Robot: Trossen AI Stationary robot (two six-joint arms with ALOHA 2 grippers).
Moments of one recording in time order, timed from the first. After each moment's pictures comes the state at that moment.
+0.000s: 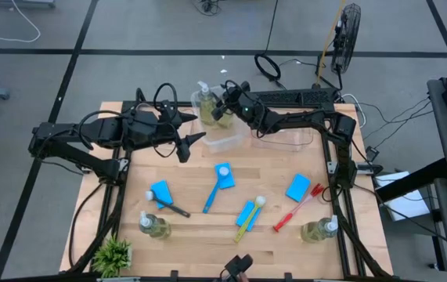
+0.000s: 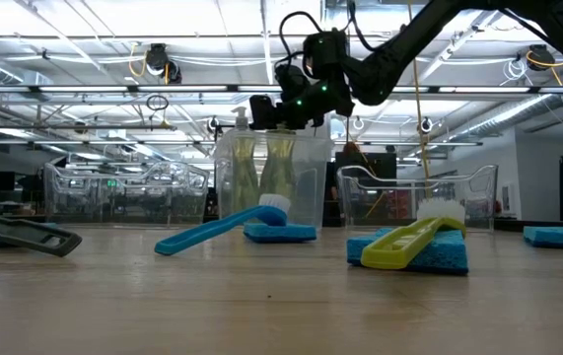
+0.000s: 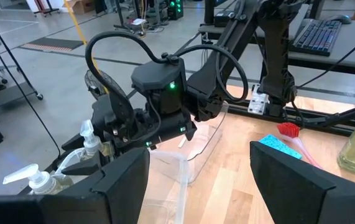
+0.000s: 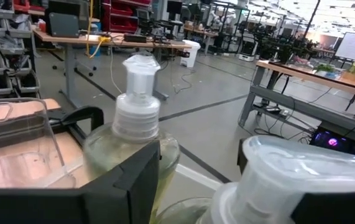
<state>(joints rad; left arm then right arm) -0.04 1.18 1.32 -0.44 -0.44 -0.08 -0.44 1.97 1.27 0.68 0.38 -0.15</state>
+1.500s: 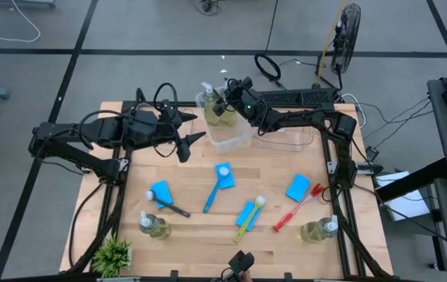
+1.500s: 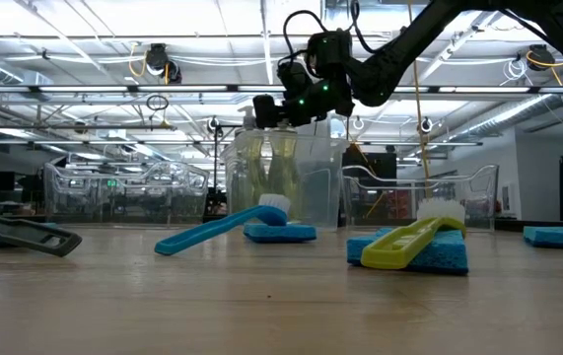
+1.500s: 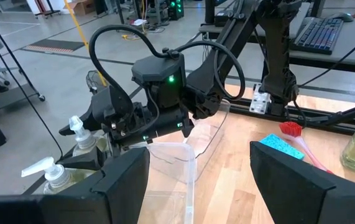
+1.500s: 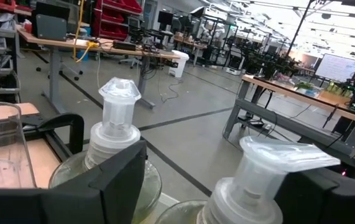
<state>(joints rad) -0.03 1.18 1.32 -0.45 -0.45 -0.07 -0.45 1.97 1.27 0.74 0.39 -0.23</state>
